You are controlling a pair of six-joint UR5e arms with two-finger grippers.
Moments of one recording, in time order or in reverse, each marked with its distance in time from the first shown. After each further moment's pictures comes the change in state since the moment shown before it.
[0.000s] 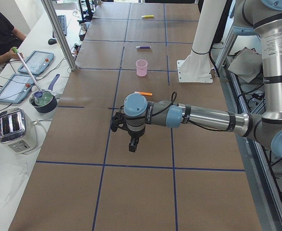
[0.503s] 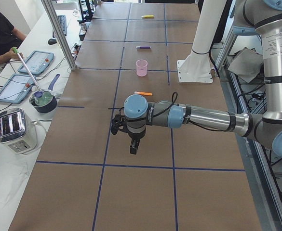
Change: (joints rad) left arm -0.099 0.001 0.003 0.058 0.018 0.006; right arm 0.000 -0.001 -0.004 -0.001 -0.022 -0.001
